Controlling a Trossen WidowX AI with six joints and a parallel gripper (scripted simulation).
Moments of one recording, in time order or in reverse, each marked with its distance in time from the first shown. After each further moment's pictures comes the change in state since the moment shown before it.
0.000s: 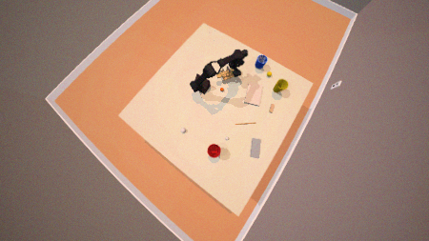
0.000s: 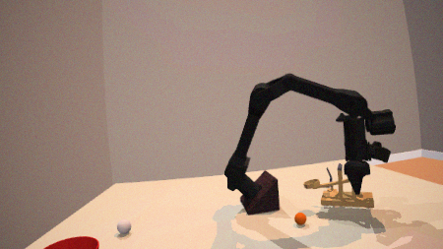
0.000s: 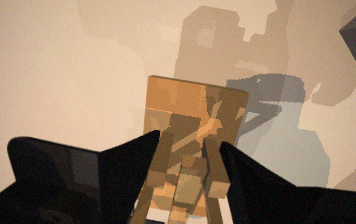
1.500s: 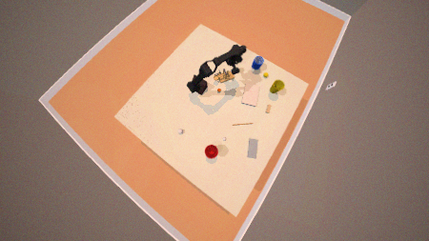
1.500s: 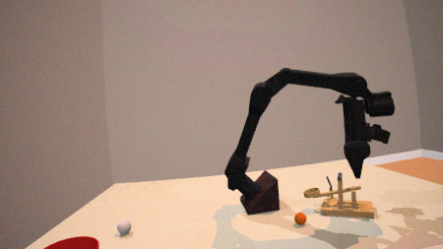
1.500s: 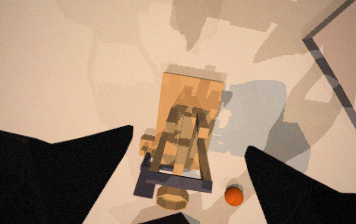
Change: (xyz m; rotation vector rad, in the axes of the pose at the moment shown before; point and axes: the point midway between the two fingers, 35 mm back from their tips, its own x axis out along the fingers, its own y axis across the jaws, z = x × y) arm -0.049 0.001 0.001 -0.008 0.009 -0.007
